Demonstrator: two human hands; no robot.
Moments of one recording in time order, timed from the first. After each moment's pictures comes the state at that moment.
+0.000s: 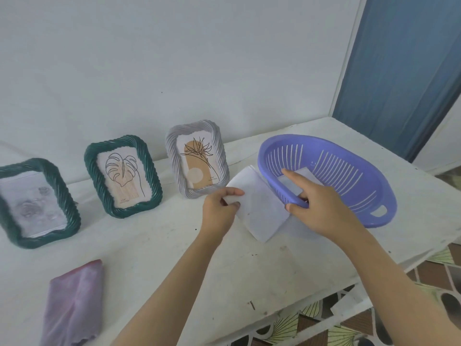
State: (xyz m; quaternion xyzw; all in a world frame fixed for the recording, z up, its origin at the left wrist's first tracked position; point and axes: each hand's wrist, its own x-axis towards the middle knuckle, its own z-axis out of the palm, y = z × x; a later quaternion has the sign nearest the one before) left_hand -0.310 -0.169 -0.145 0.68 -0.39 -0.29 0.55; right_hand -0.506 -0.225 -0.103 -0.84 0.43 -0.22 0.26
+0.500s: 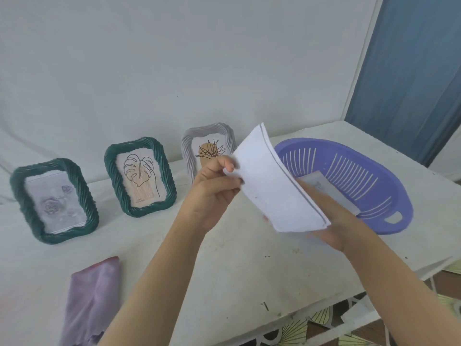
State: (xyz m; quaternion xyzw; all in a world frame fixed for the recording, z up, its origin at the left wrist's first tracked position) left_hand -0.287 -0.135 -0.064 0.35 -0.41 -0.51 0.67; right_hand -0.476 -0.193 -0.067 -0.56 0.33 -0.23 0.72
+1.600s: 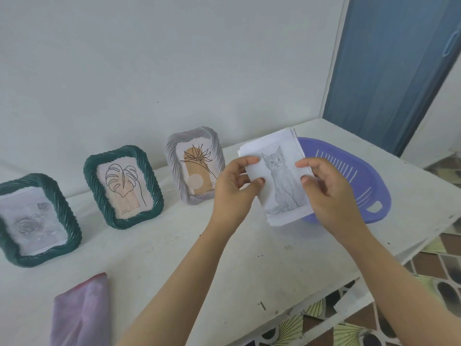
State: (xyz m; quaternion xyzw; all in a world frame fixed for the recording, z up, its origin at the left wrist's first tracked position) left_hand -0.333 -0.162 -0.080 0.51 -0.47 -0.34 0.63; right_hand -0.495 -0.196 -0.080 -0.70 0.41 -0.49 0.33
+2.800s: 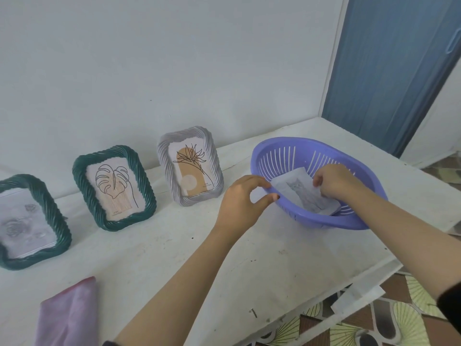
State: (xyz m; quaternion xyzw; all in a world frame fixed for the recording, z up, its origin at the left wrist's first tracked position) left_hand -0.338 -0.192 -0.119 0.63 -0.65 -0.10 0.42; right_hand -0.525 -0.320 -0.110 -0.77 0.62 -0.06 0.17
